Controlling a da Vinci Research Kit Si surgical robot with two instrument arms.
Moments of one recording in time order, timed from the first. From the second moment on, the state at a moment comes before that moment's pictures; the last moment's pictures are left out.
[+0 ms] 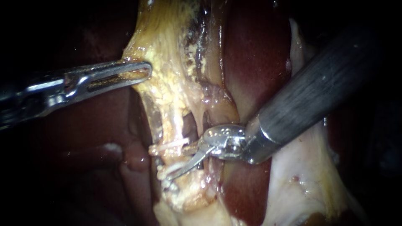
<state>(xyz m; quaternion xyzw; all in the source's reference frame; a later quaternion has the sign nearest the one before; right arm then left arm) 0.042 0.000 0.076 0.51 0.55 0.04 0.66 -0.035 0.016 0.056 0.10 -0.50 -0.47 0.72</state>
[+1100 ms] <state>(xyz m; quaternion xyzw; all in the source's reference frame) 0.046 -0.001 0.078 0.57 0.50 0.11 0.64 -0.036 0.016 0.056 0.10 -0.50 -0.47 0.72</state>
